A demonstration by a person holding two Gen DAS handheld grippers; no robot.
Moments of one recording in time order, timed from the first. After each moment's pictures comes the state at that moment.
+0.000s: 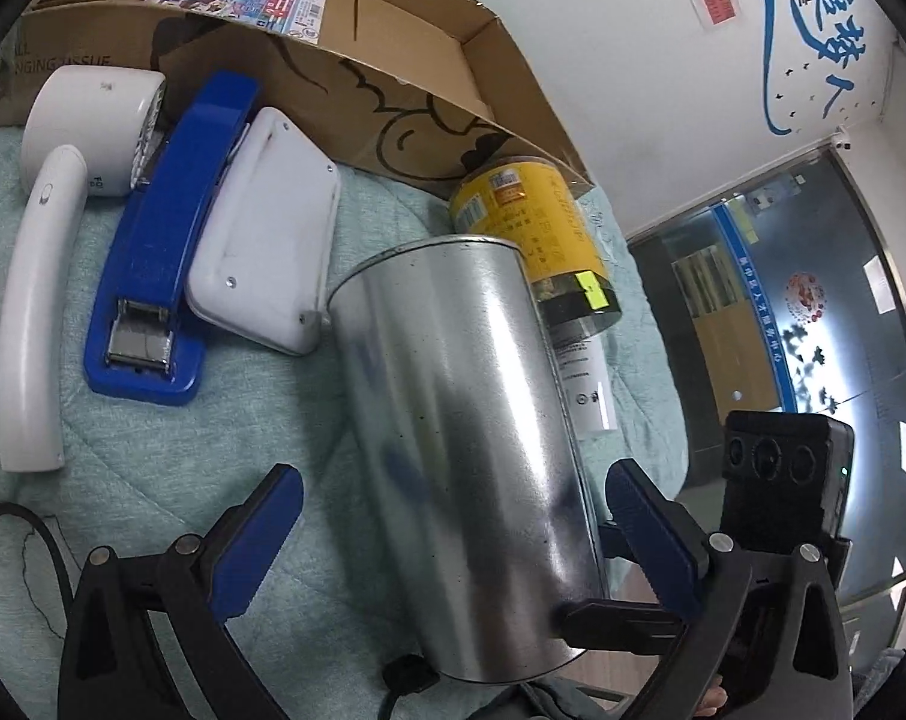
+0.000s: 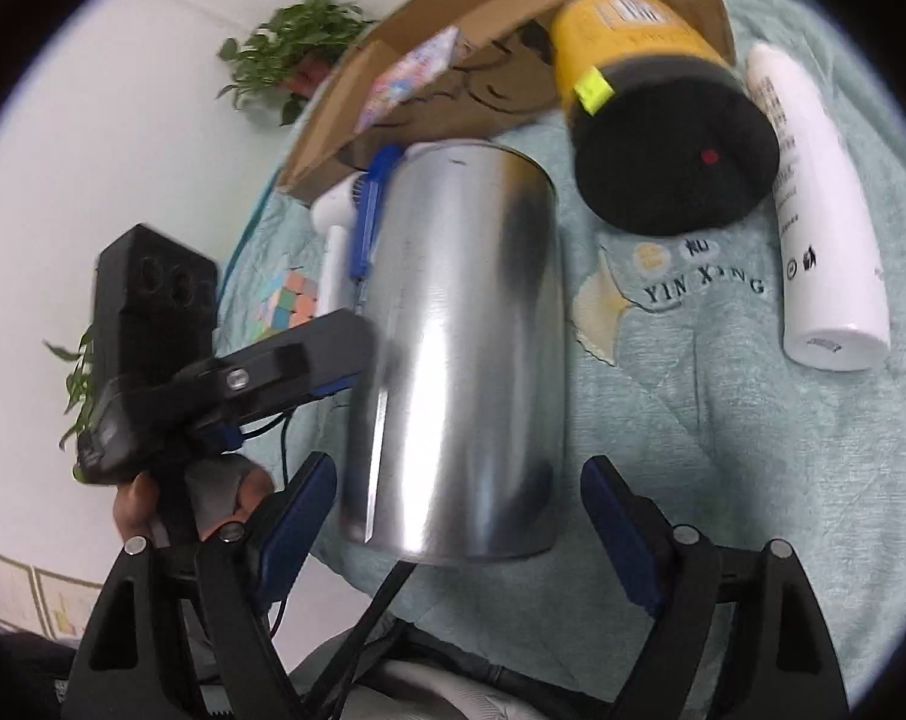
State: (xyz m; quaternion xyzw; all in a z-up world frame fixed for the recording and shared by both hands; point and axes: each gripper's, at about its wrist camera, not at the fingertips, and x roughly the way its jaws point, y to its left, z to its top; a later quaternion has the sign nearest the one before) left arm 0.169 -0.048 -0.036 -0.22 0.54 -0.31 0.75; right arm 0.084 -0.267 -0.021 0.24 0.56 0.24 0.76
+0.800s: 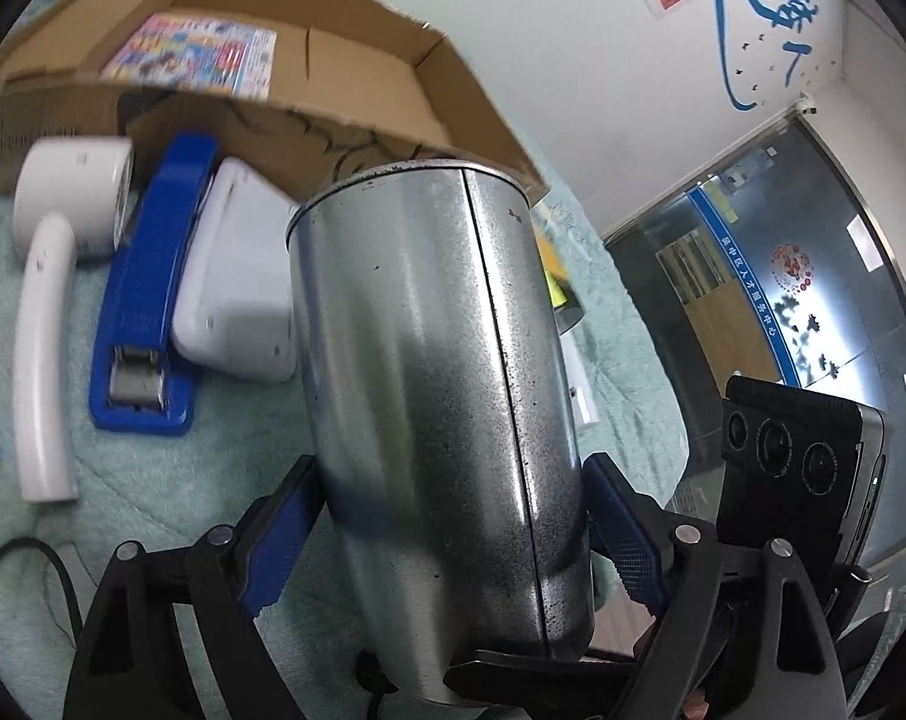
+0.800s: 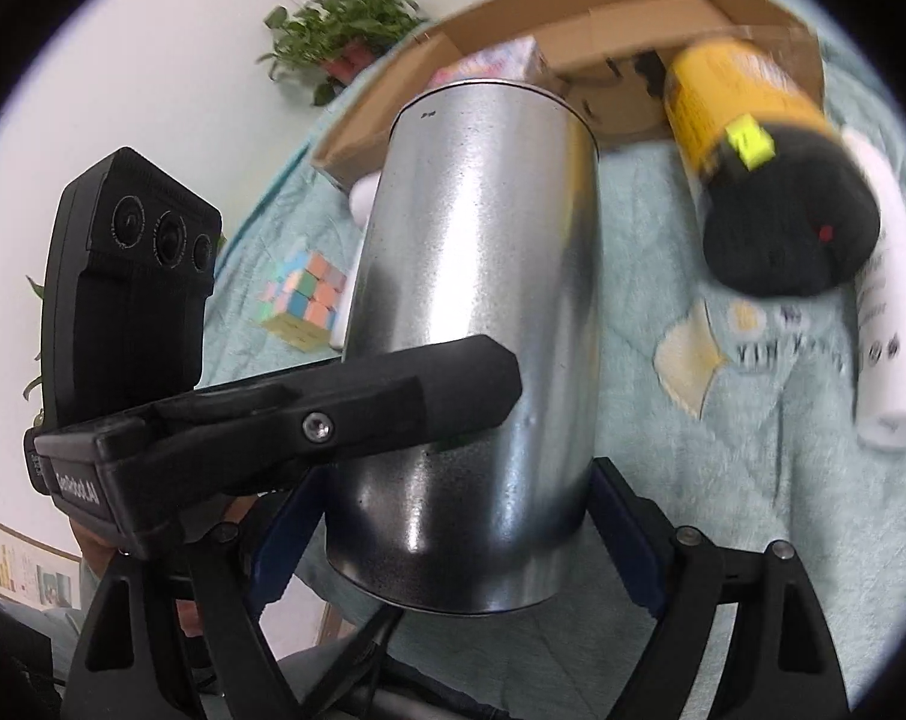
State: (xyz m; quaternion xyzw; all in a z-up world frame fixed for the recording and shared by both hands) left arm 0.155 -0.050 -0.015 -0.18 0.50 -0.35 0.77; right arm 0.077 -0.210 -0.001 0.15 0.51 0.25 0.81
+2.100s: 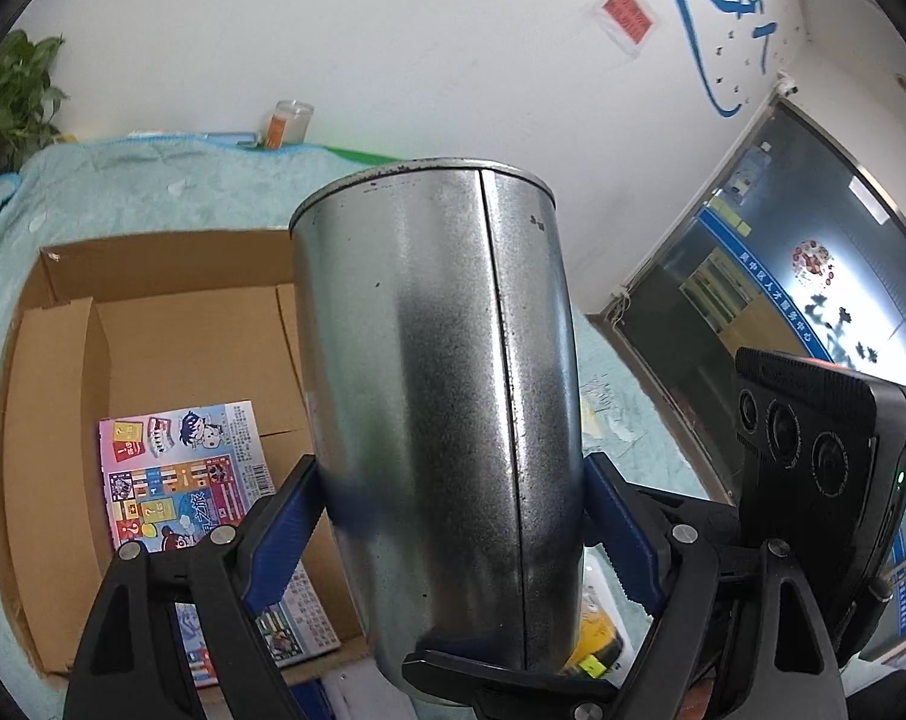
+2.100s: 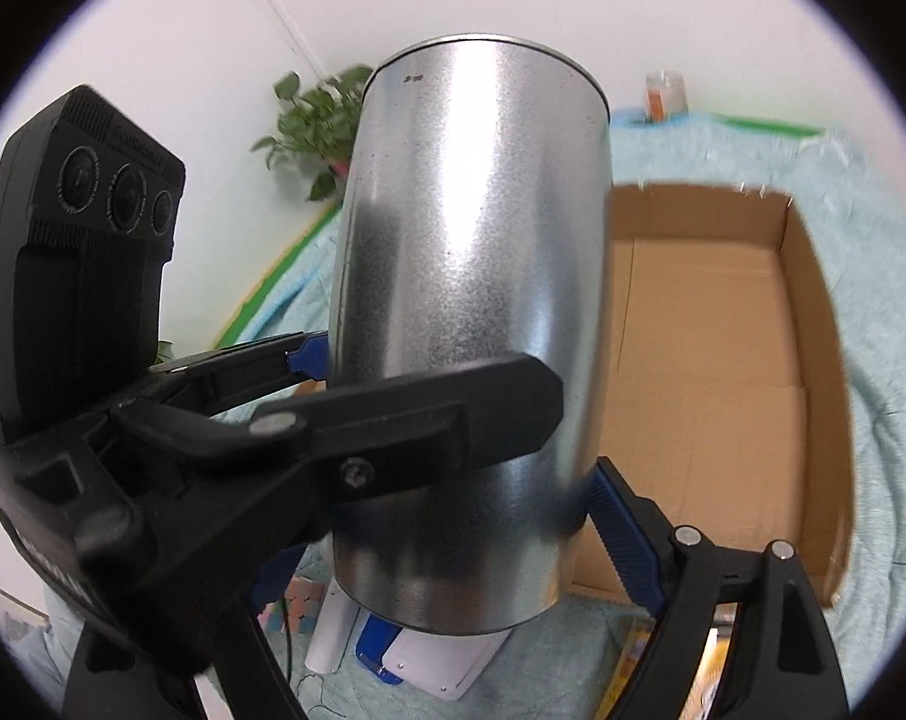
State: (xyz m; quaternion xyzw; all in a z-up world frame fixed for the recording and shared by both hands) left arm 0.401 -0.067 0.138 -0.11 0.43 -0.33 0.83; right arm 0.311 -0.208 0.096 0.09 0.45 0.25 0.85
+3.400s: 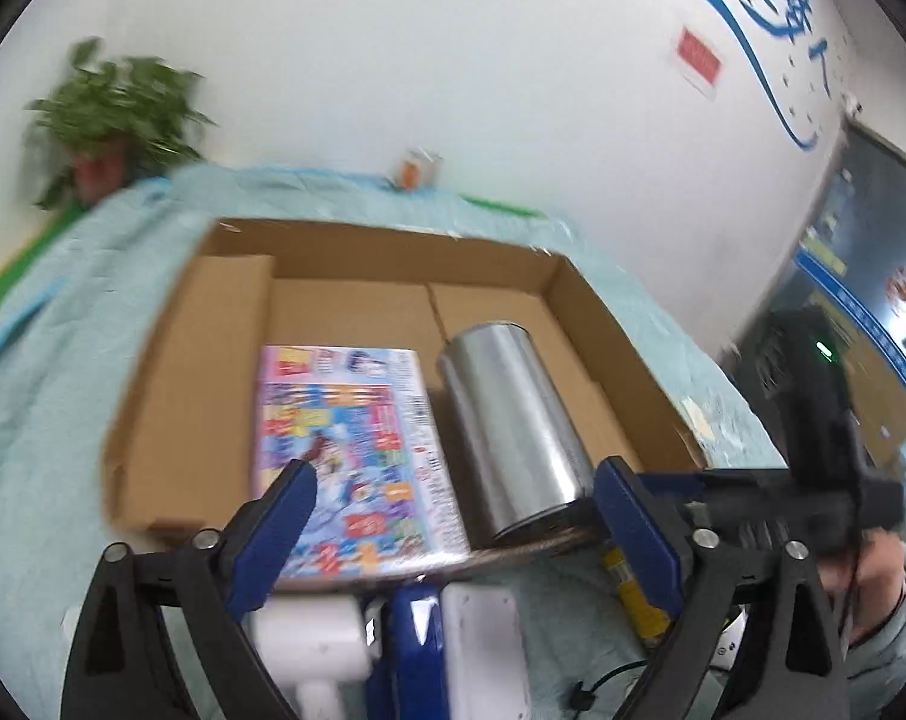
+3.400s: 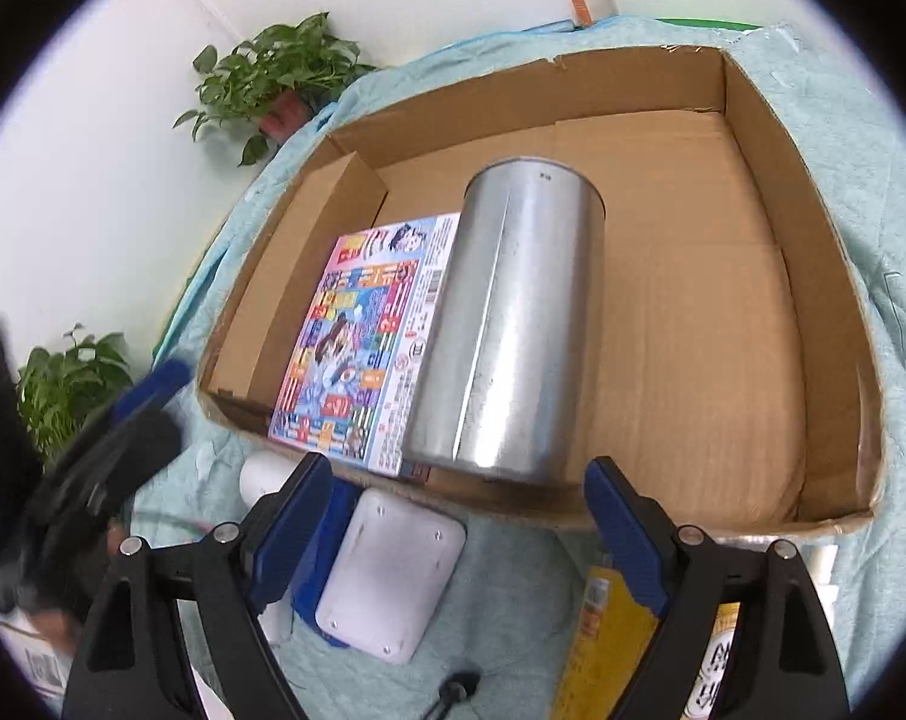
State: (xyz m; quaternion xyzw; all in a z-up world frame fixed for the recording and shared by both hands) left arm 0.322 -0.017 0.080 -0.09 0.35 -0.17 0.92; right arm 0.333 -0.225 0.021 0.12 0.52 0.20 0.82
